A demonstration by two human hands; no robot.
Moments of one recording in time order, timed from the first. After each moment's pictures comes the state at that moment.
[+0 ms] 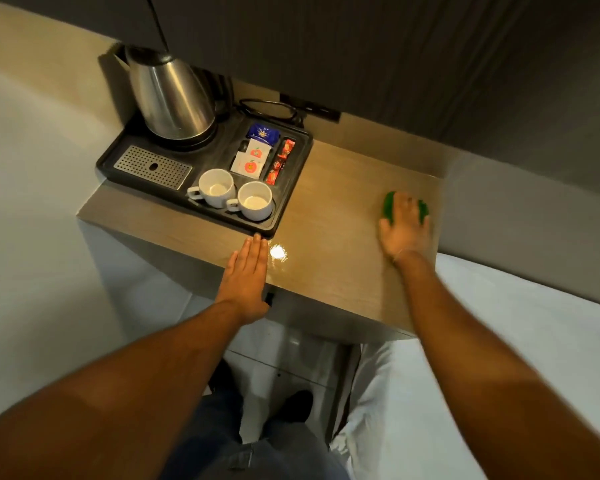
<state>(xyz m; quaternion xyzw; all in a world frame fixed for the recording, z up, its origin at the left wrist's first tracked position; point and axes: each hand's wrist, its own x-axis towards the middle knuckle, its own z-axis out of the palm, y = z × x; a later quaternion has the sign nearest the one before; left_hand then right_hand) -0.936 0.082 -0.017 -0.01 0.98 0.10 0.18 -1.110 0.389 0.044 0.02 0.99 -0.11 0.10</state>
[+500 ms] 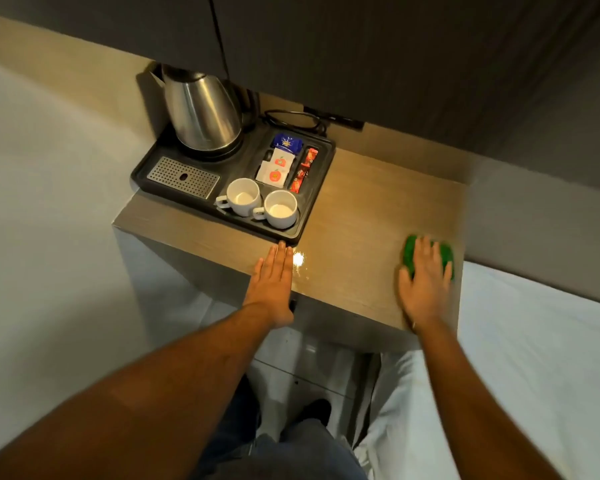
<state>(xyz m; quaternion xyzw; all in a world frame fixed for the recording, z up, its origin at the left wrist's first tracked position) -0.941 0.082 -0.014 -0.01 0.97 0.08 0.22 -1.020 0.394 0.010 0.02 0.99 -0.15 0.06</state>
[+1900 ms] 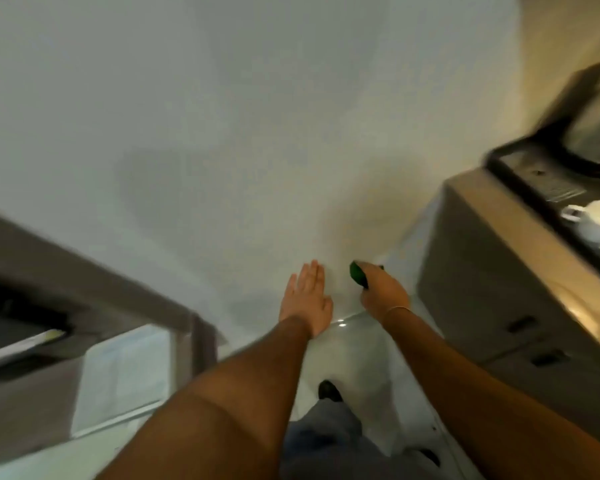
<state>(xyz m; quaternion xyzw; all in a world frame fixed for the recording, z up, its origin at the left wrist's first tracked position) -0.534 -0.077 0.047 -0.50 0.85 0.12 0.14 -0.719 -0.023 0.044 -0.50 0.78 -0.20 0.32</state>
